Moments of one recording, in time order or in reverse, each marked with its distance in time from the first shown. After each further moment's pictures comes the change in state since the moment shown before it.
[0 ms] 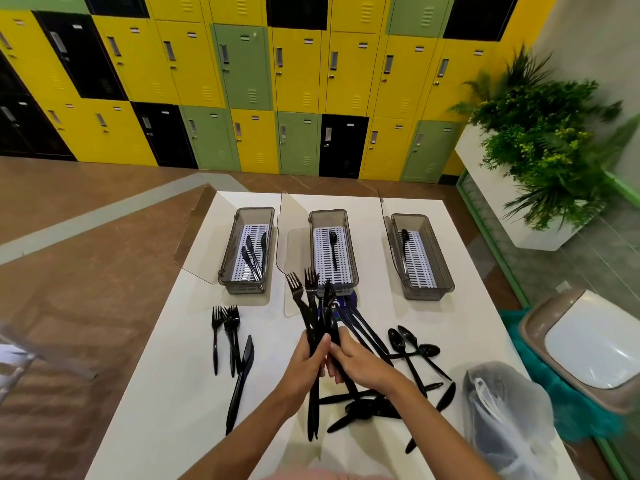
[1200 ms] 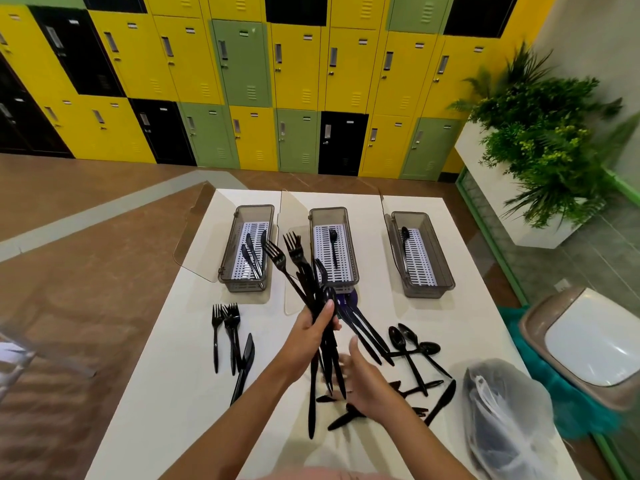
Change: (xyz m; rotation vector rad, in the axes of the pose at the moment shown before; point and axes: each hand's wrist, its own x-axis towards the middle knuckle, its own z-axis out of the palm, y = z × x) left_hand 0.023 0.037 -0.004 -0.185 -0.021 0.037; right_hand -0.006 0.026 0.029 0.916 0.125 0.402
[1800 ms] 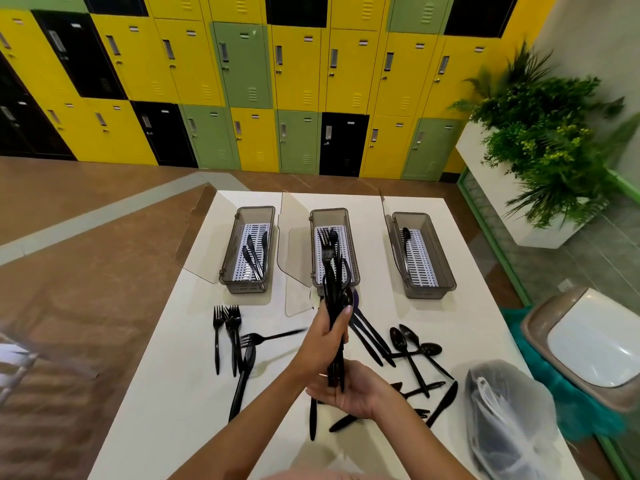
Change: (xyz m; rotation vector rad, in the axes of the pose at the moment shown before) left_hand -0.005 0.005 0.023 0.227 0.016 0.104; right_hand -0.006 -0.010 0.017 0.315 -0.087 0.215
